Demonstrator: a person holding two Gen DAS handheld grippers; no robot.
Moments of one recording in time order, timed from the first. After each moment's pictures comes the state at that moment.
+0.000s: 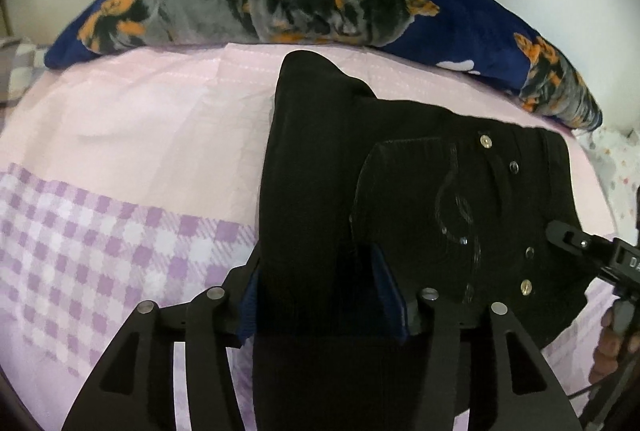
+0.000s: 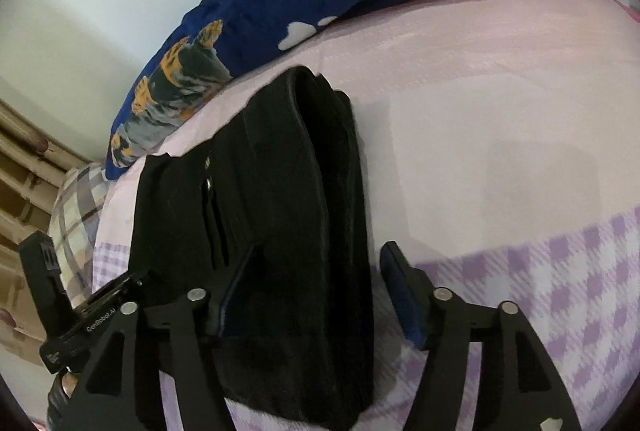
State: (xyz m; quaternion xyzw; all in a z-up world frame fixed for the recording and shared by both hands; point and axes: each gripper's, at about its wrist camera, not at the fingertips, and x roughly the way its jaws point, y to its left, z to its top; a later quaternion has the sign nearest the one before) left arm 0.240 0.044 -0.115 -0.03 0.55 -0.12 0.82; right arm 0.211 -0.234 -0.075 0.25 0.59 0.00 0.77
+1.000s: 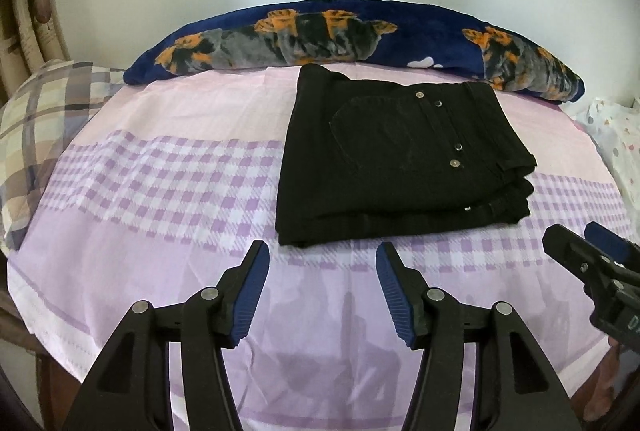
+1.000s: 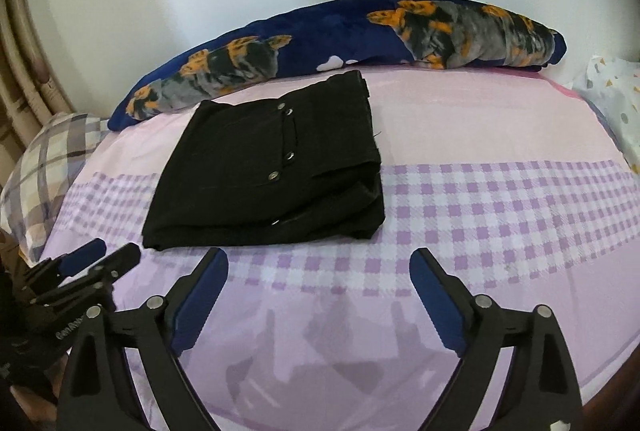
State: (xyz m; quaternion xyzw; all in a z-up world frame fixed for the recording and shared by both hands) left arm 0.086 0.044 -0.043 0.01 0.49 -0.07 0.87; right arm 0.085 -0.138 0.025 0.09 0.52 -0.04 0.85
